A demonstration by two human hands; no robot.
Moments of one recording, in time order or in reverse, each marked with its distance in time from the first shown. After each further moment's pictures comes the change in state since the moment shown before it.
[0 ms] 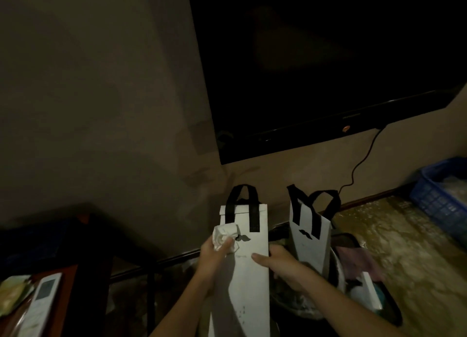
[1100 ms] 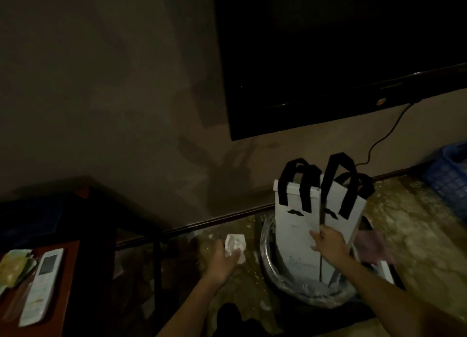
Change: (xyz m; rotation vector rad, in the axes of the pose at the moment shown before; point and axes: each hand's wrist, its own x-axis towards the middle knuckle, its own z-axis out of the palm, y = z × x) left_hand 0.010 -0.059 -0.007 0.253 -0.074 -0.247; right_hand 0.061 0.079 -0.073 -0.167 0.464 -0.051
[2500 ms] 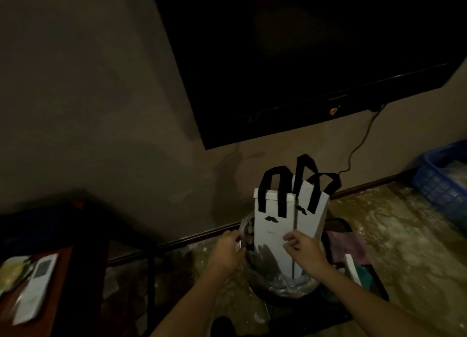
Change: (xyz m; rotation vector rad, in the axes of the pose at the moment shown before) left_hand -0.021 0.042 0.068 0.677 0.093 0.440; right_hand -0.042 0.020 -0.035 -0.135 -0.073 -0.271
